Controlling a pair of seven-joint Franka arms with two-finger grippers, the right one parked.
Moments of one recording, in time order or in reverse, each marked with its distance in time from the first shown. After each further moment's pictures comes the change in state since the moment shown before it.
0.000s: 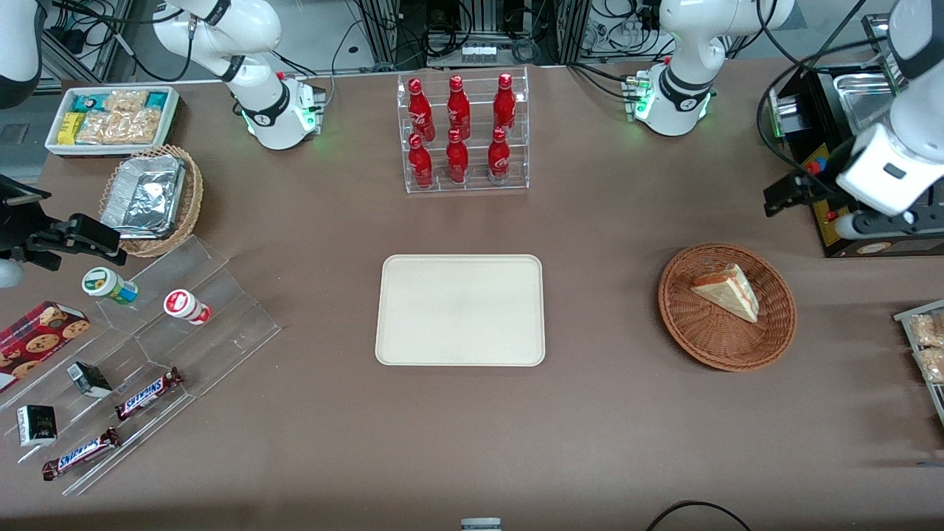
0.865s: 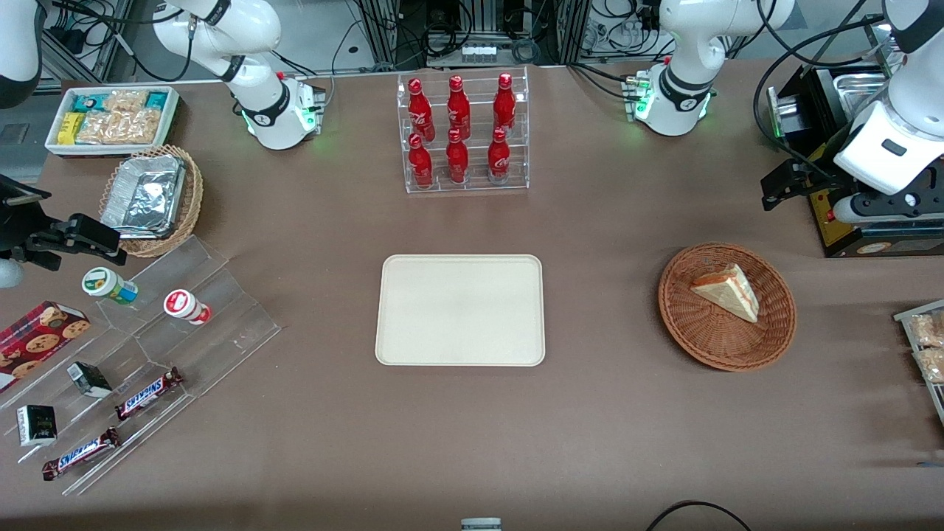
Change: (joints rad) arm -0.043 -0.050 -0.007 0.006 0.000 0.022 0.052
